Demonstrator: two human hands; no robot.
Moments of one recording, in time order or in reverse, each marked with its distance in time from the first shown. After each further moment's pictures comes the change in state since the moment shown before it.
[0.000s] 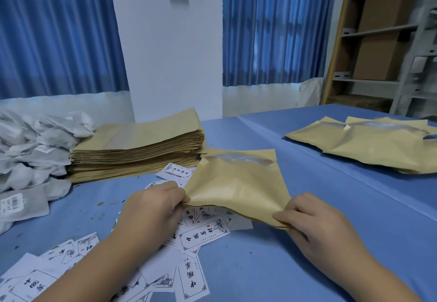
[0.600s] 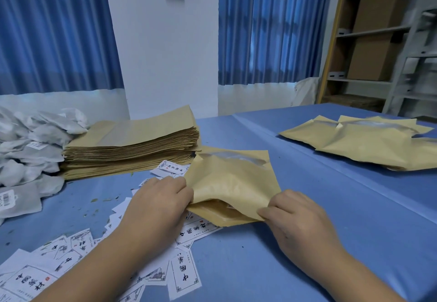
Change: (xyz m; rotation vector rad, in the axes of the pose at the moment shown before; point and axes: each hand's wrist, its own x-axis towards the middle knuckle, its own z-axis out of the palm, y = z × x) left_hand 0.003 0.013 0.006 0.199 0.031 0.222; right_hand 0.007 -0.015 0.008 -0.060 0.085 -0.040
